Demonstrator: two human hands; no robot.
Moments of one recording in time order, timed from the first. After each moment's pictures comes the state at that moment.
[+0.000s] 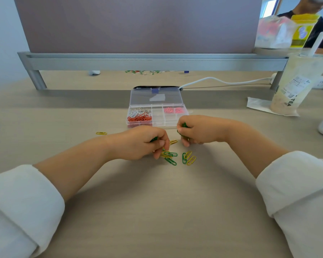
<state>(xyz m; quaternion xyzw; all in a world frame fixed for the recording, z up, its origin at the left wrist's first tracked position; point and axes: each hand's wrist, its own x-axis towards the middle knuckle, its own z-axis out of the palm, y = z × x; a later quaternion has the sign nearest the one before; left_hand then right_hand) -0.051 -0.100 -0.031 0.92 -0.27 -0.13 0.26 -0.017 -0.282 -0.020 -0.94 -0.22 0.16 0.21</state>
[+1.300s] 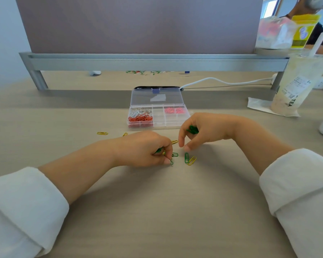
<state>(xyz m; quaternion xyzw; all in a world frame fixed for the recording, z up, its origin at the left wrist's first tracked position) -0.059 -0.104 -0.030 0.93 -0.34 -0.09 0.11 -0.013 -0.298 -0.012 -0.90 -0.30 0.21 0.25</state>
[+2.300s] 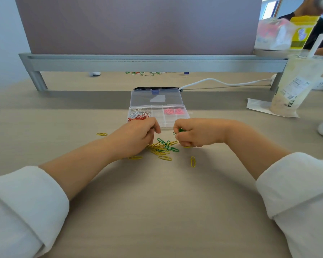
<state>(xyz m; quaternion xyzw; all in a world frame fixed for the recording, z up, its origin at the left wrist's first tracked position) -0.038 -0.087 -0.043 0.95 -0.22 0.06 0.19 -0.024 -0.280 -0.013 -0.92 -0.25 0.20 0.22</state>
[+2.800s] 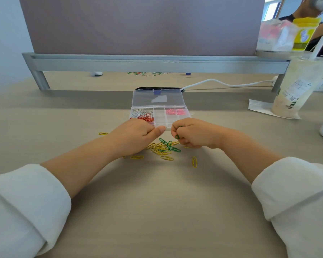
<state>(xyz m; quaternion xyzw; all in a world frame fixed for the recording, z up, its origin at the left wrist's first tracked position) -0.045 -0.091 -0.031 0.97 -0.20 0.06 0.12 -0.022 -0.269 -0.026 -0.89 -0.18 0.18 0.38</state>
